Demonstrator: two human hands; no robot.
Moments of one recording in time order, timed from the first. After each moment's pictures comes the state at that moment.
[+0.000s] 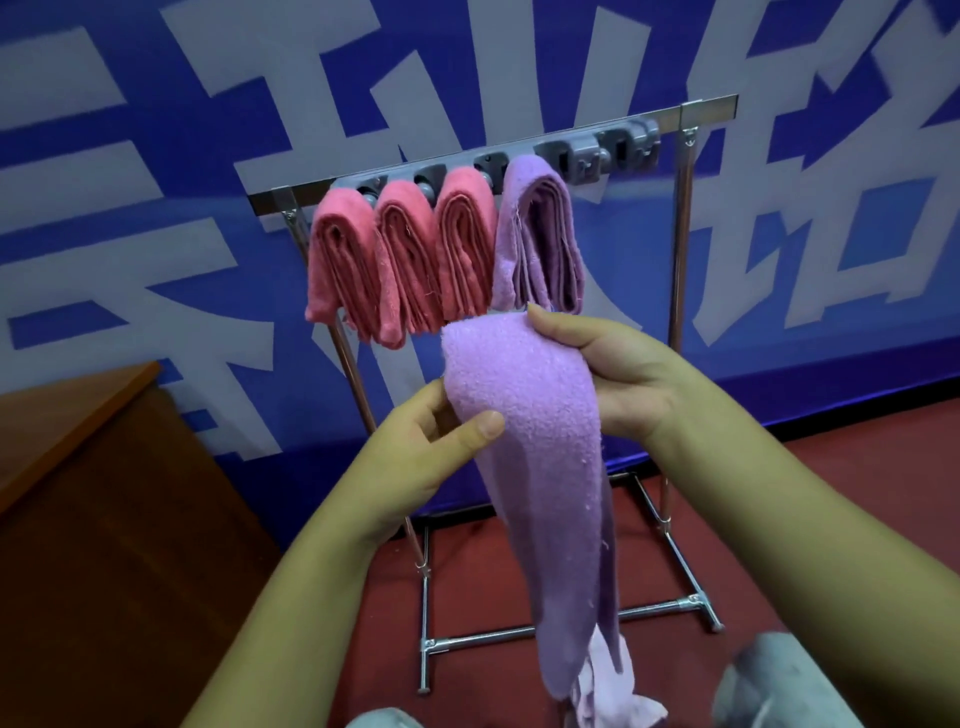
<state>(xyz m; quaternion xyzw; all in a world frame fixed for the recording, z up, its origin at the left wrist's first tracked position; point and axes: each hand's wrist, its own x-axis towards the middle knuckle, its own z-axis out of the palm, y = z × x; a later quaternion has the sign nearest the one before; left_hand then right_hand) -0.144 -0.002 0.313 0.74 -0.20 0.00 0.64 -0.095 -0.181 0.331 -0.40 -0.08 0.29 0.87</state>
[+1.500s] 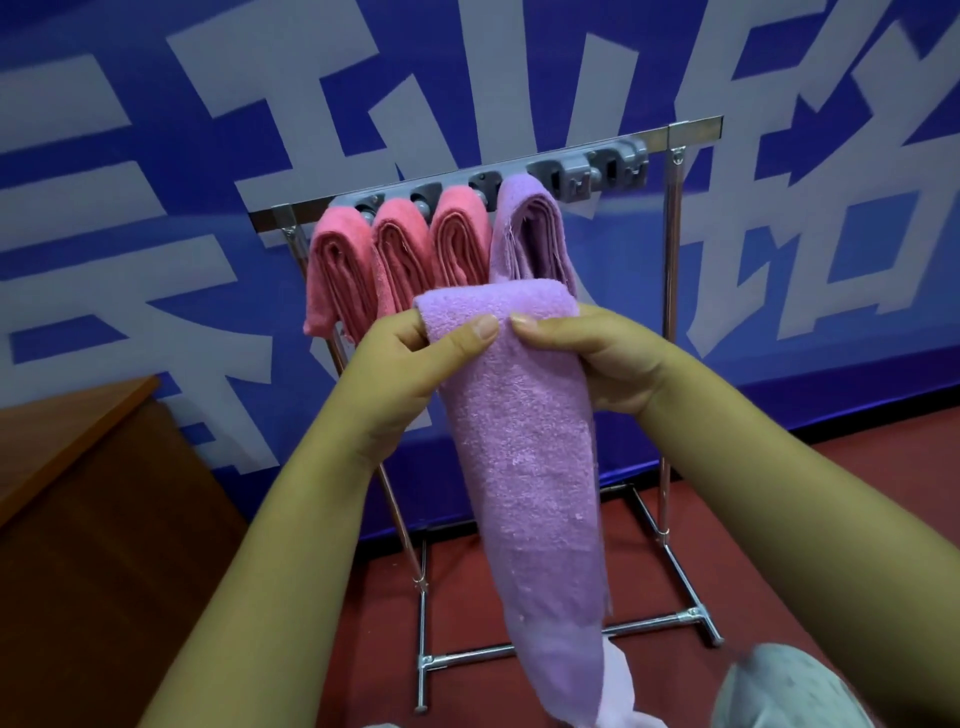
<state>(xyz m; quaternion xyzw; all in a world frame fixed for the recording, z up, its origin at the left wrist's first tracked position) -0.125 -0.016 0.366 0.72 -0.23 0.08 0.65 -0.091 -0.193 0.346 -0.50 -0.33 0.24 0.77</state>
